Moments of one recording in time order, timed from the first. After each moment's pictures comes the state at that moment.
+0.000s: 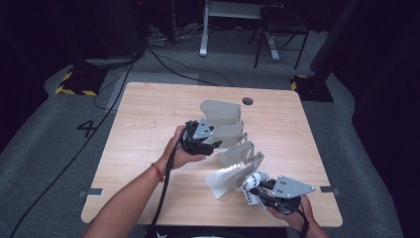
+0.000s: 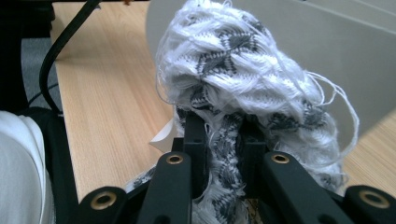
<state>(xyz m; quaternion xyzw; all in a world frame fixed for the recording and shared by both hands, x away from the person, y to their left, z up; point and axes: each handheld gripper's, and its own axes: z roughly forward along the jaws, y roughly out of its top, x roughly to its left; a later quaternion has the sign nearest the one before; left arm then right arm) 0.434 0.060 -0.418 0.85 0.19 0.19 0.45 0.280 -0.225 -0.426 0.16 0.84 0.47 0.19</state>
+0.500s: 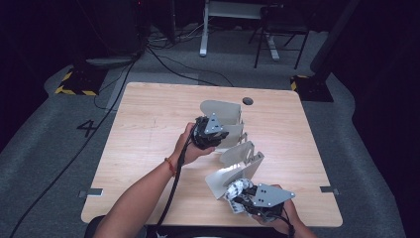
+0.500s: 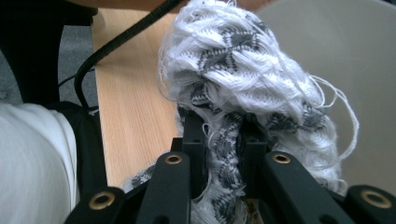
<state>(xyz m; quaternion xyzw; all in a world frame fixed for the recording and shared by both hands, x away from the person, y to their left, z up) 0.447 0.035 -0.422 0.85 0.18 0.20 0.45 0.267 -0.182 -0.431 0.10 0.86 0.47 0.18</state>
